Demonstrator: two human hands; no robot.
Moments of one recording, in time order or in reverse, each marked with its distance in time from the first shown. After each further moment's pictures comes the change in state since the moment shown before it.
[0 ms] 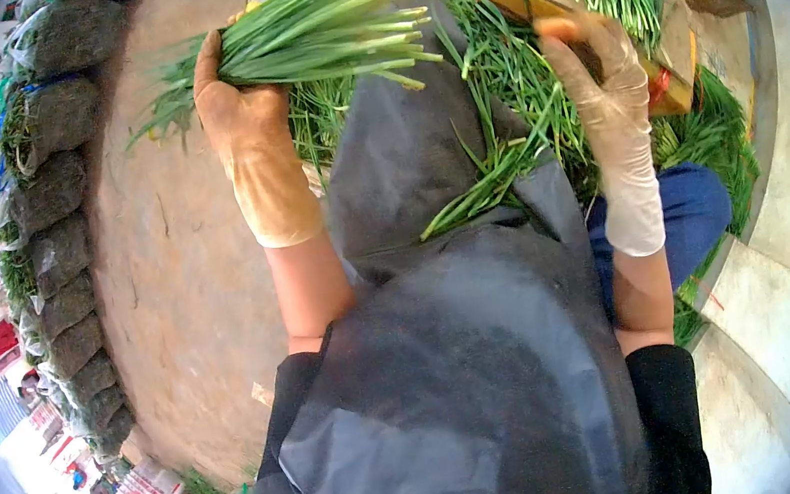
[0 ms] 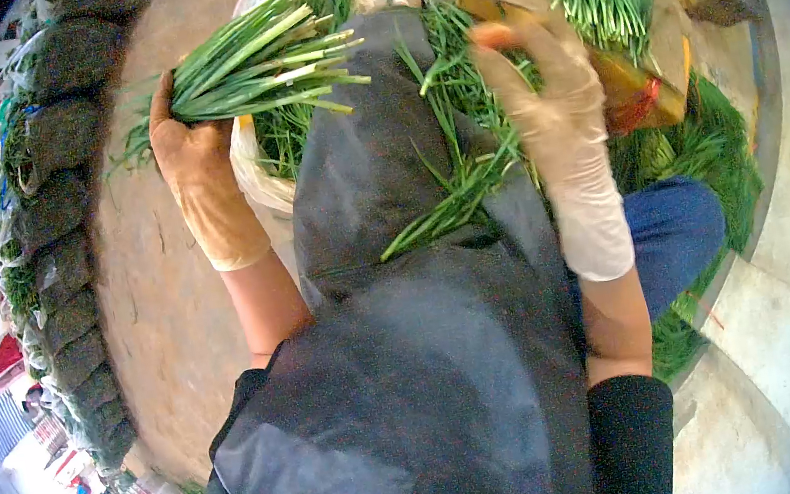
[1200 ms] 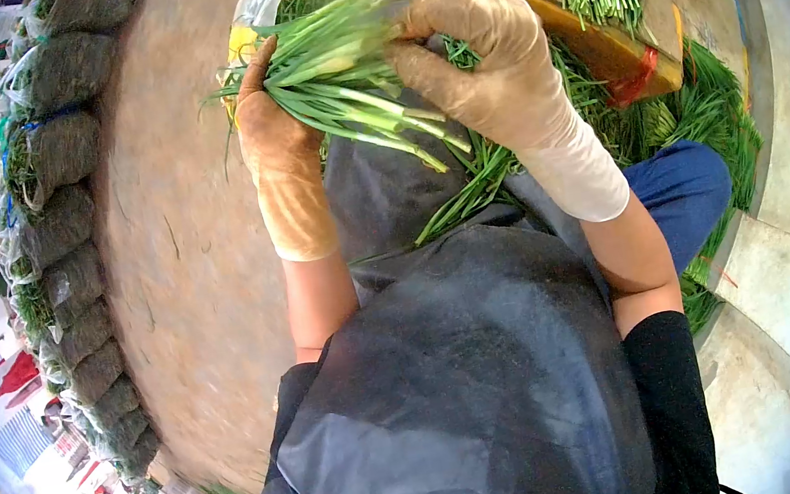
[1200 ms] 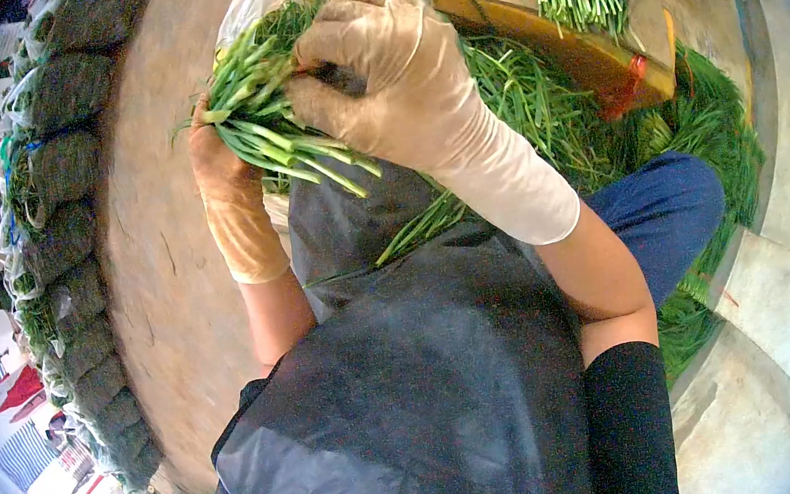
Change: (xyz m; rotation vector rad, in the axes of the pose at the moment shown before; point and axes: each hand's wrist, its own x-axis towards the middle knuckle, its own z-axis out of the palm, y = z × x) left_hand -0.014 -0.037 -0.014 0.103 -0.335 -0.349; right_hand 0.032 -0.053 0.040 0.191 -0.016 -0.325
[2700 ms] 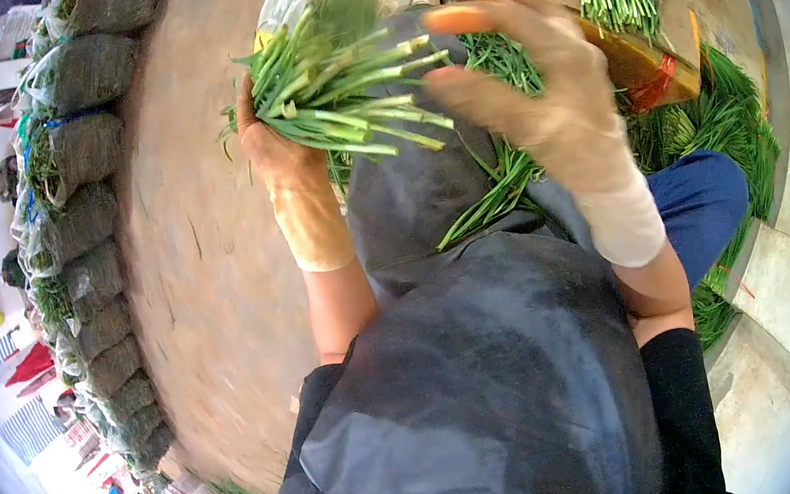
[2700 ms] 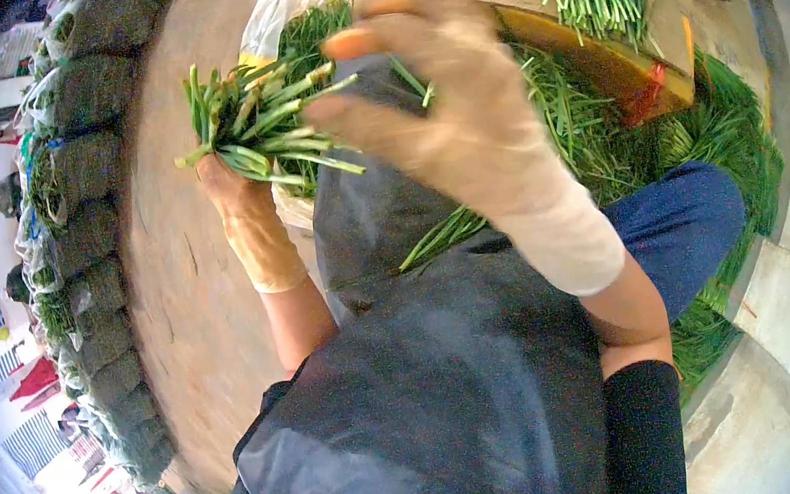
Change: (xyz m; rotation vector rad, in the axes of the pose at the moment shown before) left_hand -0.019 0.002 0.023 0.295 0.186 0.395; right_hand -0.010 -0.025 -0.024 -0.142 -0.020 0.157
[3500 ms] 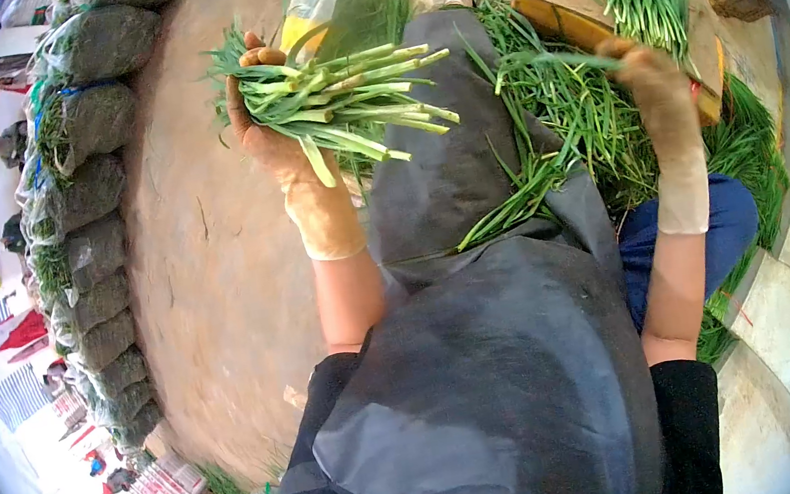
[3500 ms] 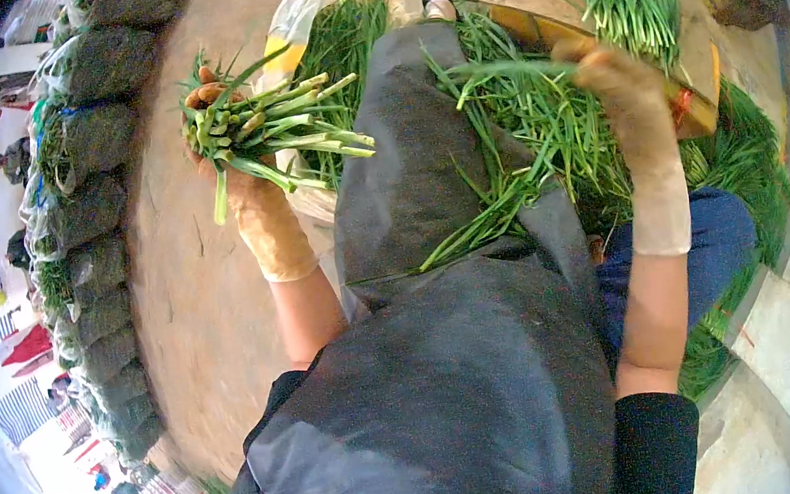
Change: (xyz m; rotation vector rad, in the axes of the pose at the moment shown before) left_hand 0.032 0.017 -0.046 -0.725 -0.425 -0.092; right_hand -0.046 0.153 -0.042 1.057 0.002 0.349
